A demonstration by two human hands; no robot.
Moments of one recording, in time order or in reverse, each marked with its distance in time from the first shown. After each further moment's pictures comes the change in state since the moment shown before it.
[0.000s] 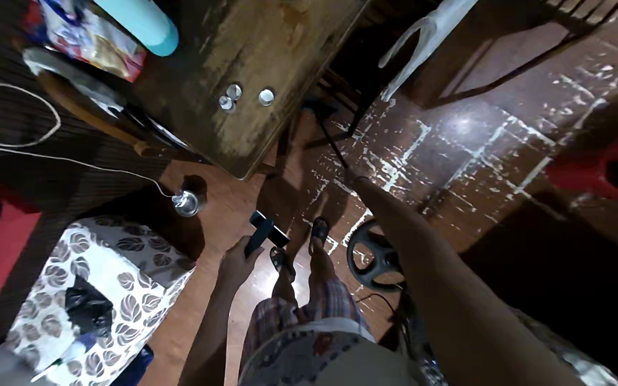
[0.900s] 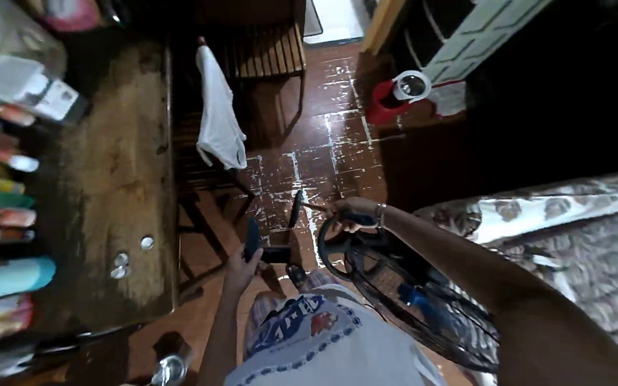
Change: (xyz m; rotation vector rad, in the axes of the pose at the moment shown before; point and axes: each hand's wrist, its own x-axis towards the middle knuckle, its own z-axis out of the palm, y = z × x) left_hand 0.006 0.263 0.024 -0.154 -0.289 0.527; right_hand -0.351 0.219 -0.094 1.338 -0.027 -0.016
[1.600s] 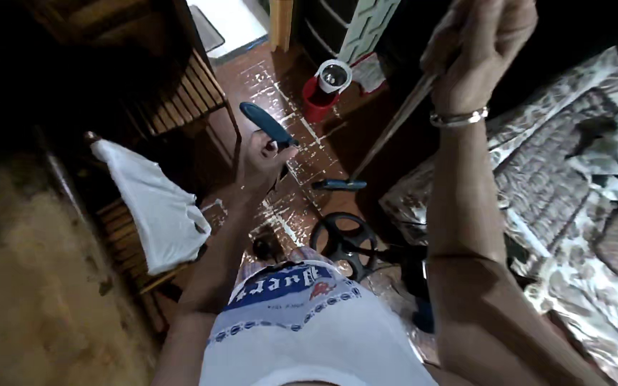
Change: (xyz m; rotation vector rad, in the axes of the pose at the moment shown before) left_hand 0.320 0.340 0.121 -0.161 -0.308 0.923; right_hand -0.095 -0.227 -0.227 -0.092 1.168 -1.618
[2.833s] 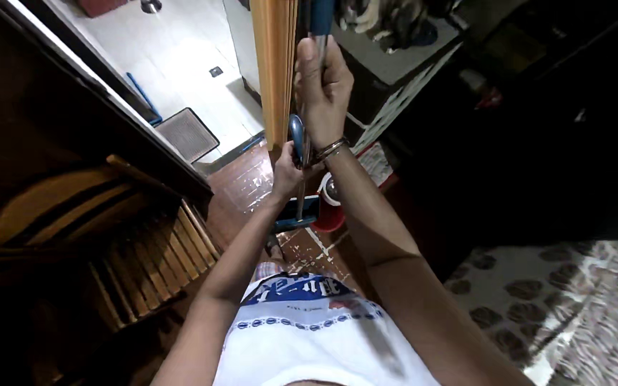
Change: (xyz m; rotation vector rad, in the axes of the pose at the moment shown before) left_hand 0.770 -0.167 0.184 -0.011 -0.180 -0.015; right_hand 0.533 0.549 0.105 -0.005 0.241 0.017
